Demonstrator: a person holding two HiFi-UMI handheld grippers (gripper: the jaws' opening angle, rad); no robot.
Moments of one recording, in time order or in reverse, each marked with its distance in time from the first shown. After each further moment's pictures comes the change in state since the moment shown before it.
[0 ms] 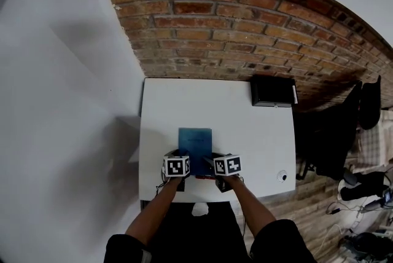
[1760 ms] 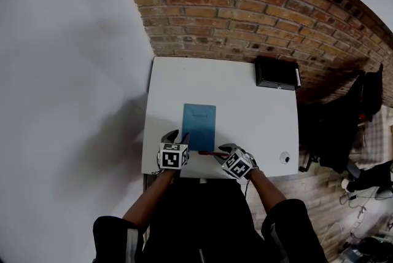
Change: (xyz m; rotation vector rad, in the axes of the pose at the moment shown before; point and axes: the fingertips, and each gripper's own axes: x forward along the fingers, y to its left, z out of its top) left arm -0.087 -0.019 -0.005 0.138 -0.226 -0.013; right arm -0.058 0.024 -0.086 -0.850 0.150 0.021
